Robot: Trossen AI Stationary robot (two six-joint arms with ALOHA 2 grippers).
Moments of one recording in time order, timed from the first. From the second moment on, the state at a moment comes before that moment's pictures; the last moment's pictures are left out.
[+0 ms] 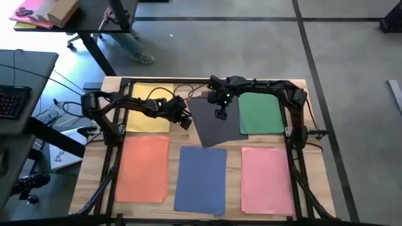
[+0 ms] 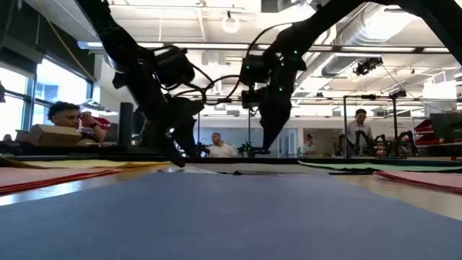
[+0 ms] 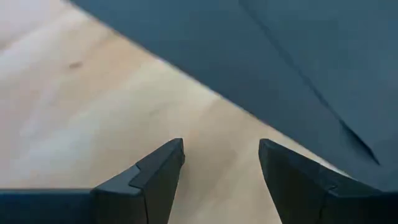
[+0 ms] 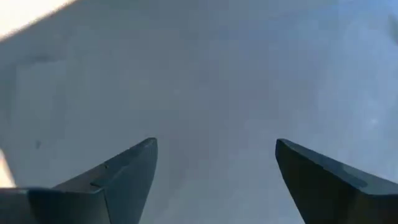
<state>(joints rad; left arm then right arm) 0.33 1.70 0.77 -0.02 0.05 -0.57 -0.45 2.01 1.46 -0.78 -0.11 -0.37</state>
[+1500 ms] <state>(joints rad) 0.30 1.77 0.77 0.09 -0.06 -0.36 -0.50 2.09 1.47 -0.91 0.01 -0.35</state>
